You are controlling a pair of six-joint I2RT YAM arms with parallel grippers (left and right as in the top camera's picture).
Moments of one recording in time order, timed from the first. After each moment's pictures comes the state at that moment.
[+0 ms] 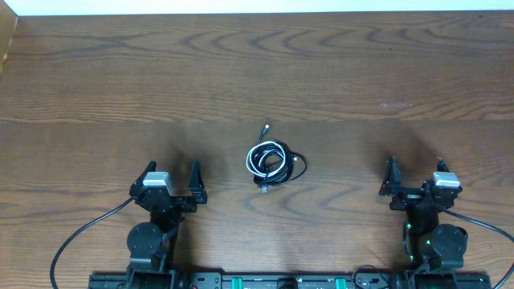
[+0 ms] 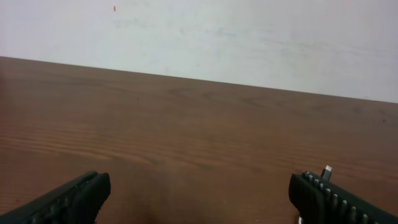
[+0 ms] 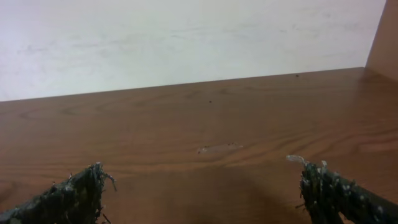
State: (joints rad) left arm -0.08 0.01 0.01 -0.11 -0.01 -0.15; right arm 0.01 0.01 0.01 -0.07 0.06 0.10
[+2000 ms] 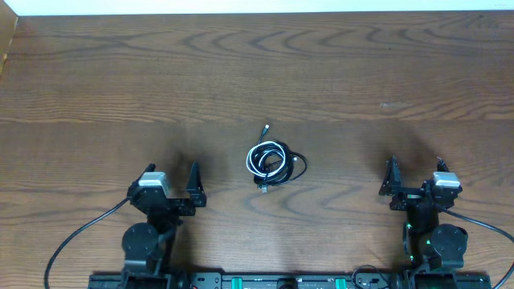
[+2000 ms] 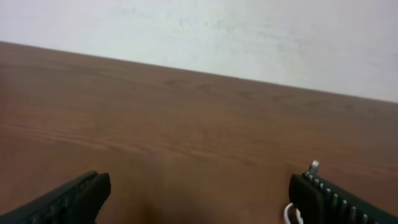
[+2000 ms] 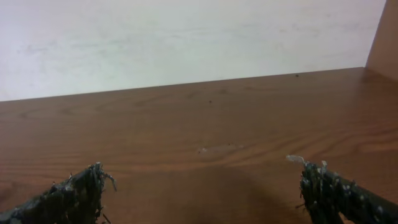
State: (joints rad) left arm -0.08 0.01 0.12 -0.25 0.00 -0.19; right arm 0.01 0.01 0.01 -0.07 0.06 0.10
